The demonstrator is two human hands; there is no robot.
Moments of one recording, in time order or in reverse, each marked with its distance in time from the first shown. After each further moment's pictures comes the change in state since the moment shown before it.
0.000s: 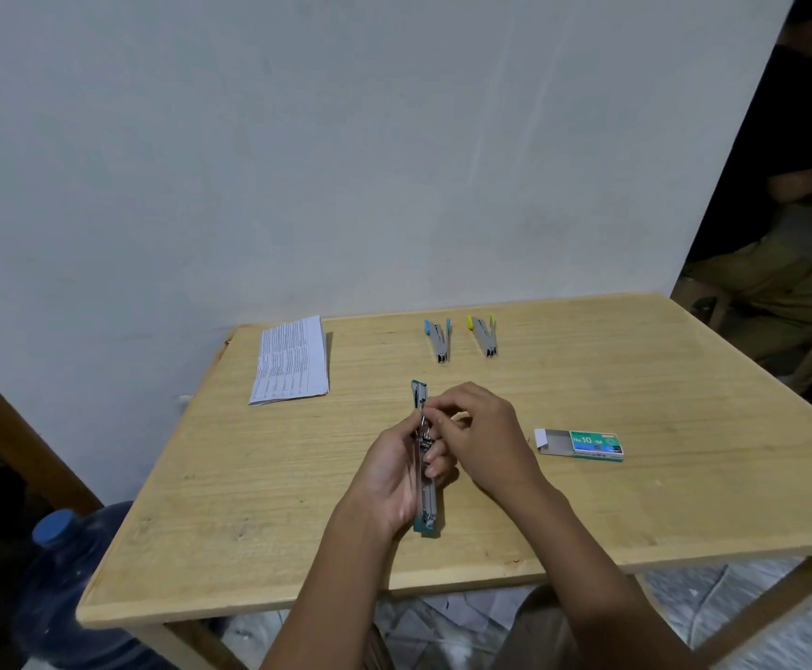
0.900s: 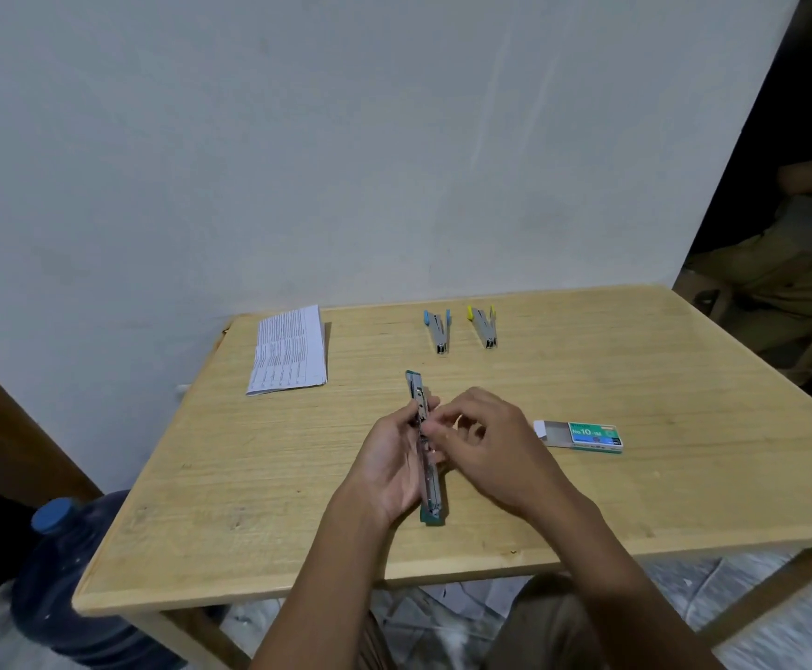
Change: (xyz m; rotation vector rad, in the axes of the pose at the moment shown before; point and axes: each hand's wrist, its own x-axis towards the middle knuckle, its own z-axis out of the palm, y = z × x) left_hand -0.006 0.003 0.003 -0.075 0.083 0.016; right_hand -0.020 -0.012 -0.025 -0.049 -0.203 0.049
